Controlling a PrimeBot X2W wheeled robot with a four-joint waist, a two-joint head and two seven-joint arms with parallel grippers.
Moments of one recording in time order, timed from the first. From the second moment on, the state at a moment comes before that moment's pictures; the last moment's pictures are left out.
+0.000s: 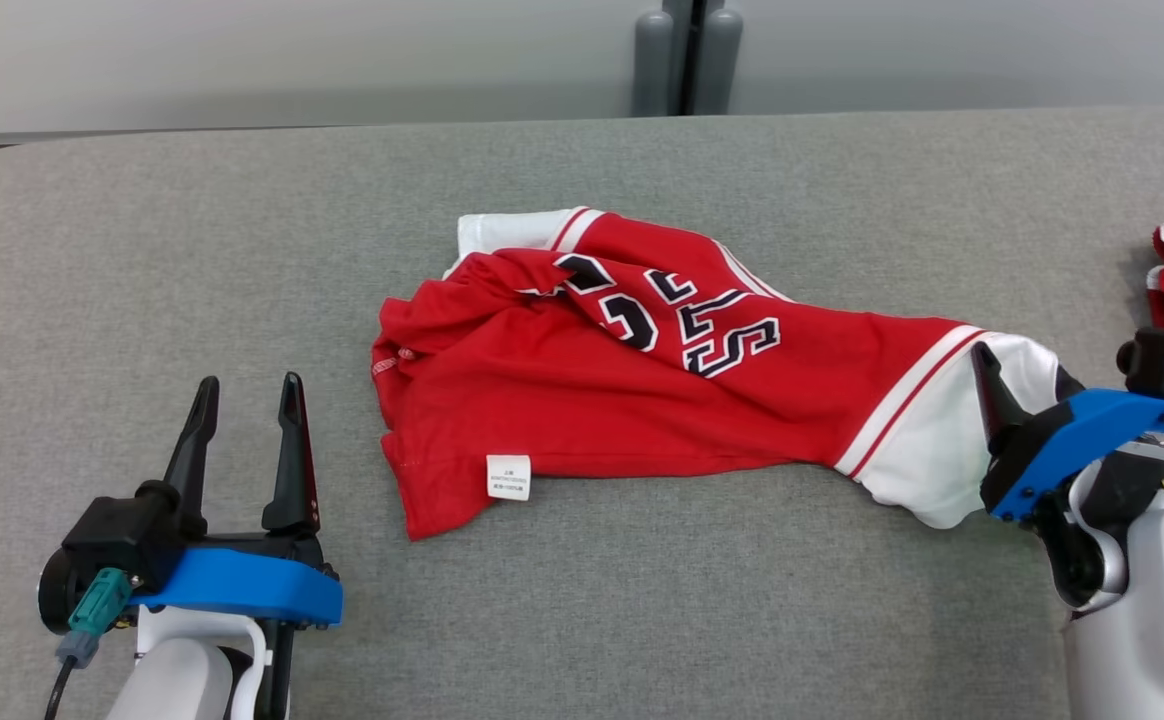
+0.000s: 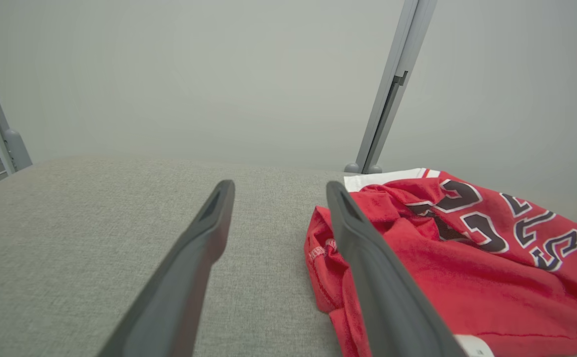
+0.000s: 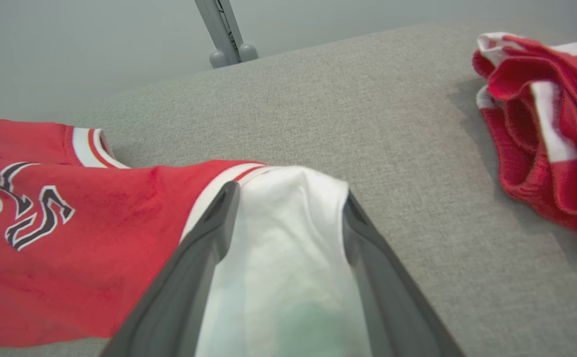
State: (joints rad) left arm -0.18 0.27 -0.25 0.20 -0.46 0.05 -0.26; right arm -0.42 -0.05 -0.25 0.38 0.20 0.13 0.31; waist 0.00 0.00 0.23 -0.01
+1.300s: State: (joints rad) left arm 0.01 0.29 -0.24 0.19 -0.47 0.11 -0.24; right arm -0.03 -0.05 -0.10 0.11 0.11 0.13 -0.08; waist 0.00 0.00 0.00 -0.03
